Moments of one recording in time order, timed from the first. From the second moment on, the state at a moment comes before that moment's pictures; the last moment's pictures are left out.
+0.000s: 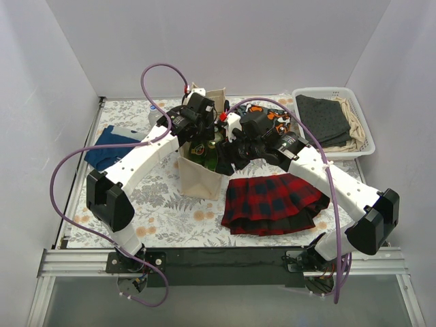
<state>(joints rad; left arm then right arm) -0.64 1.71 1.67 -0.78 -0.35 -0.51 0.81 1.45 1.42 -0.67 -0.30 0.16</state>
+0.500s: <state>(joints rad) -0.61 1.71 1.67 -0.79 -0.39 -0.53 0.81 1.45 1.41 -0.67 -0.29 0.16</state>
